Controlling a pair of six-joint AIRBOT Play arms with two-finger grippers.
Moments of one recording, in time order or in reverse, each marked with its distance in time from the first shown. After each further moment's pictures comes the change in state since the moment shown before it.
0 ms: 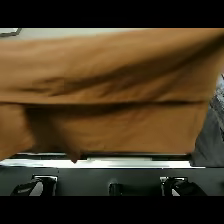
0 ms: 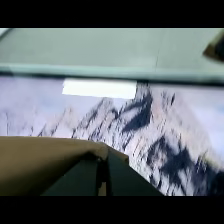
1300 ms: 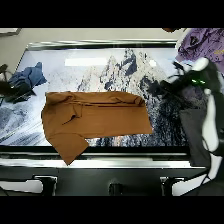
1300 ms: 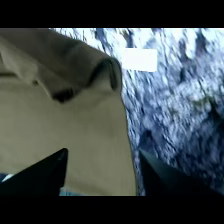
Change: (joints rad) left arm 0.137 -0.840 -0.141 -0.202 -0.186 0.291; right arm -0.396 -0.829 -0.205 0.453 0.155 -0.232
